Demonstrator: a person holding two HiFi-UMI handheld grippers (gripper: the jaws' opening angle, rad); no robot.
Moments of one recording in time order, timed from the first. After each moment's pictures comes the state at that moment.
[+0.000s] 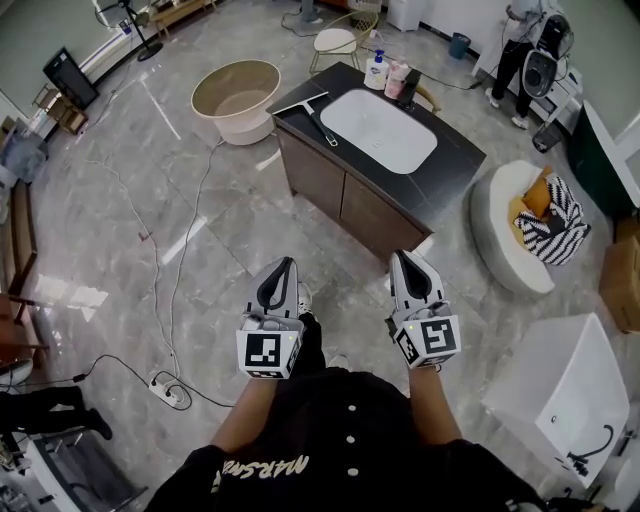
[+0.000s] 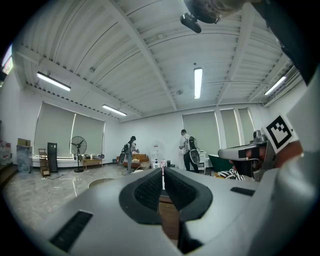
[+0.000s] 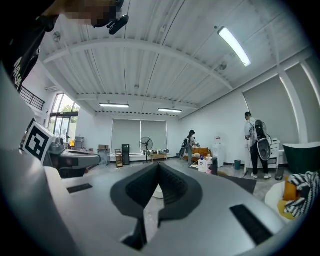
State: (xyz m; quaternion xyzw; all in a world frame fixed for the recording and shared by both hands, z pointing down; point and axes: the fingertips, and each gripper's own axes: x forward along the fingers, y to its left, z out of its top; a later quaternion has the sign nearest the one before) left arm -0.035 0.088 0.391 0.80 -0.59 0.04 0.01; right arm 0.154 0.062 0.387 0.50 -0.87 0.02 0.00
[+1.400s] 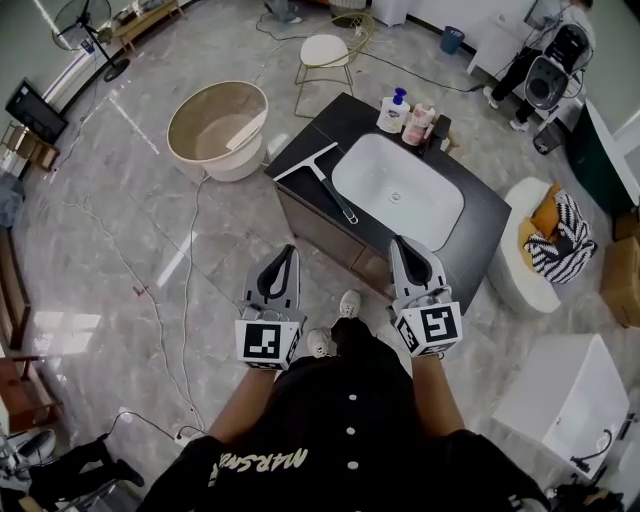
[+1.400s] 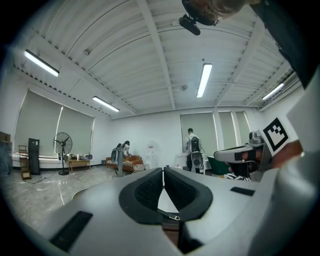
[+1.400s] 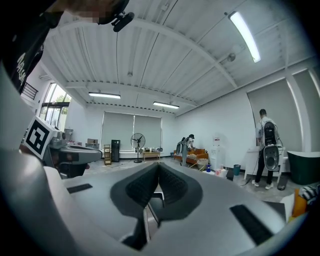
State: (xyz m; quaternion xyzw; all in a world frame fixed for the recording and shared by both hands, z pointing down) left arm -0.131 -0.261 0.383 0.84 -0.54 0.03 0.01; right arm 0.048 -0.273 0.381 0.52 -0.85 0.00 0.03
